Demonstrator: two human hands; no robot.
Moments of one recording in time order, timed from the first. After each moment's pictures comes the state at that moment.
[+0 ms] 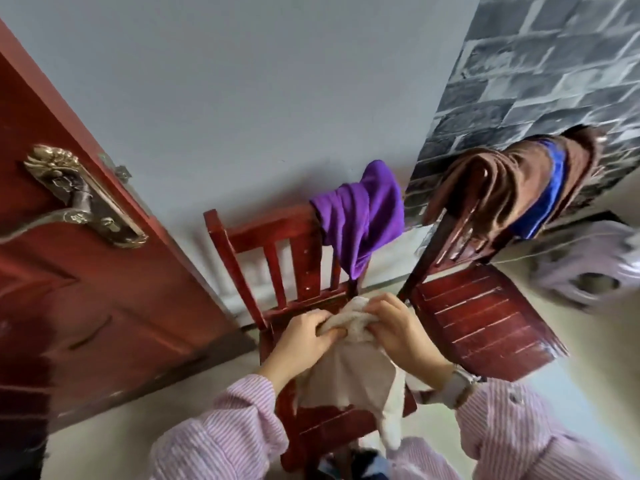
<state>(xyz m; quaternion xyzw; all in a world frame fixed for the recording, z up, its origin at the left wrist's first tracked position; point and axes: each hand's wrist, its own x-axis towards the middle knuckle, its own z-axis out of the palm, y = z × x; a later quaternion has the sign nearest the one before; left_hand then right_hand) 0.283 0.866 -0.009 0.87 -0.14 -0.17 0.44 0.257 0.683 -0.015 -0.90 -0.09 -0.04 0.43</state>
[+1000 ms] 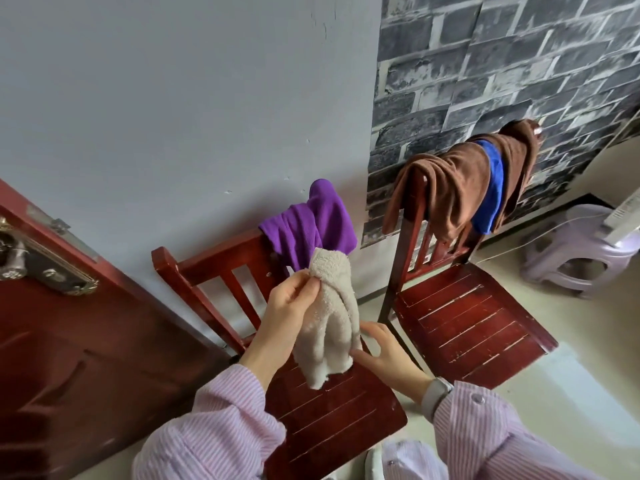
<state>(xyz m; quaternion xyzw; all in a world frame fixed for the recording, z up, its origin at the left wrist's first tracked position) 0.296 0.785 0.069 0.68 -0.03 -0.18 0.71 0.235 0.619 -0.049 -0.87 0.07 0.13 0.47</state>
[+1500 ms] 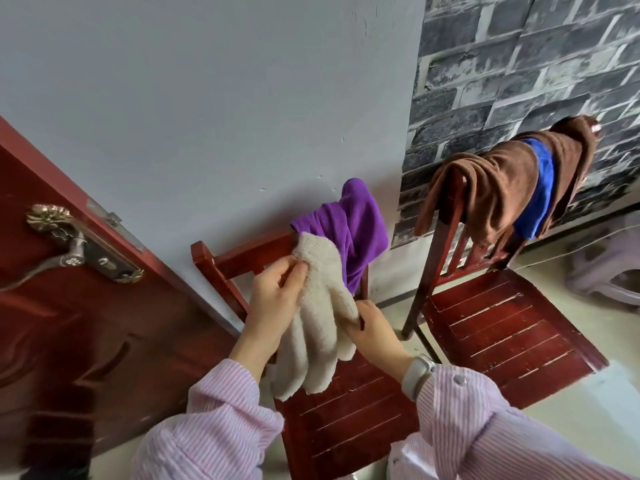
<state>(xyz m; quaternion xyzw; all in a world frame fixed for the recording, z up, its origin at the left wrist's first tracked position) 0.301 0.825 0.102 0.80 -0.02 -0.03 0.60 0.285 0.678 -0.026 -0.88 0.05 0.05 0.47</state>
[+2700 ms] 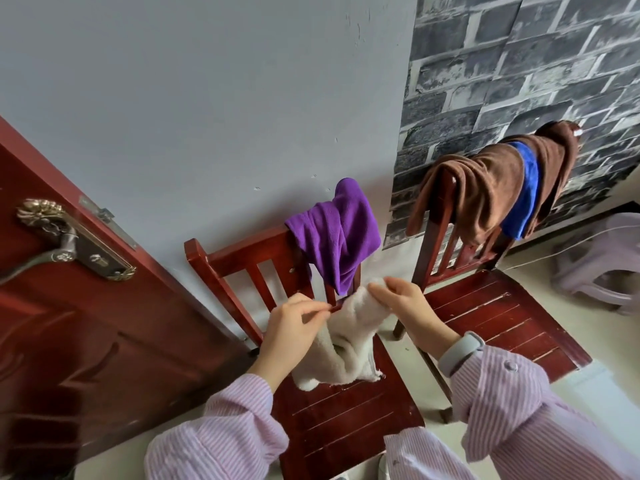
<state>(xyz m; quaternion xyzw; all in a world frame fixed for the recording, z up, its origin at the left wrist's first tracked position) 0.286 0.821 0.035 0.89 -0.12 0.00 0.43 0.285 0.627 0.022 -0.72 0.14 0.06 0.68</state>
